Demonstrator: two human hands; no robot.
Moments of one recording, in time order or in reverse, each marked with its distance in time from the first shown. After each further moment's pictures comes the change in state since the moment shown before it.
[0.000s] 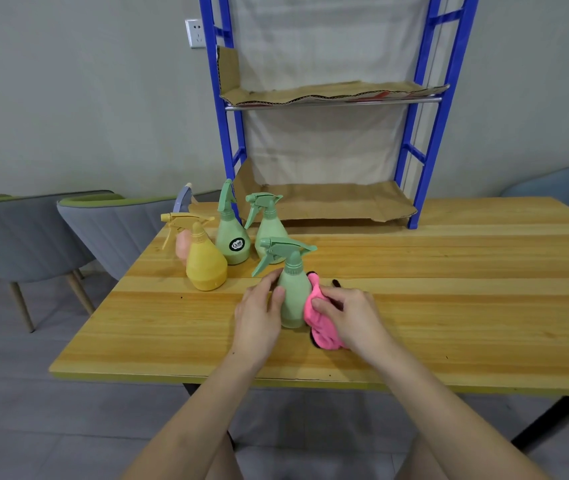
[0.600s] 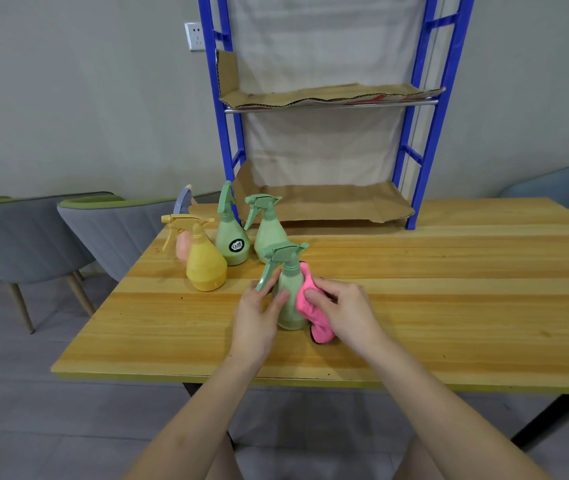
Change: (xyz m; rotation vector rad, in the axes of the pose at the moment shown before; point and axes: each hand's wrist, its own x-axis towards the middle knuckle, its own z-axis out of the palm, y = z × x) left_hand -0.002 -0.002 -0.001 -0.284 0.001 -0.032; right_hand 0.003 -0.011 0.002 0.163 0.020 -0.058
